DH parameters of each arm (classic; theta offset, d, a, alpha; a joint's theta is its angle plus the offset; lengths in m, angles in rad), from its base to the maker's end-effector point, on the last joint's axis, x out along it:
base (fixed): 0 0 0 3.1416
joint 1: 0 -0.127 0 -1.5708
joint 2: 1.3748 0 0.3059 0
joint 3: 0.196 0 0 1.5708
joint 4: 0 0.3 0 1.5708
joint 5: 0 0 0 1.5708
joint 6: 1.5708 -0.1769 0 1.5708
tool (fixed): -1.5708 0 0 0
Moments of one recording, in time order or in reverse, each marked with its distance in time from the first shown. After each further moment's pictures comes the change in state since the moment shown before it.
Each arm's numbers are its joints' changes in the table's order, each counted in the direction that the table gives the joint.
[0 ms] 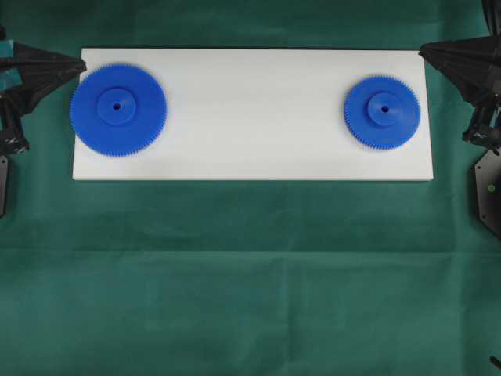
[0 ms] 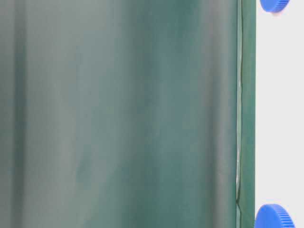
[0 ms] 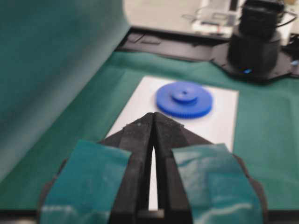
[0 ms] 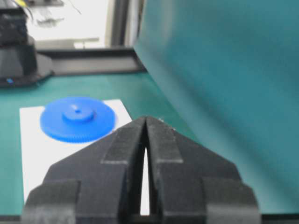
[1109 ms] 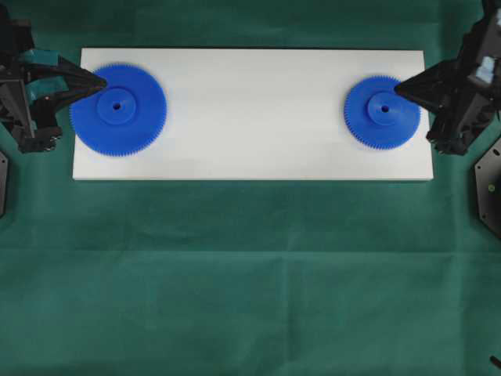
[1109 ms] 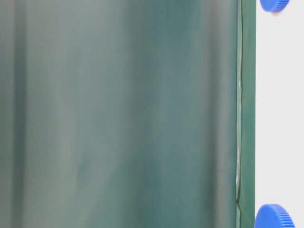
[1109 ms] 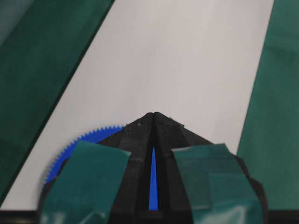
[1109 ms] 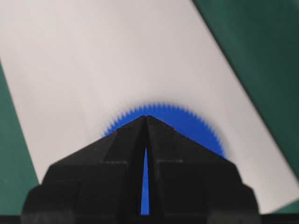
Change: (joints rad) left arm -0.044 -0.172 0.106 0.000 0.416 0.011; right arm 0.058 -0.282 0.054 -0.008 0.469 -0.100
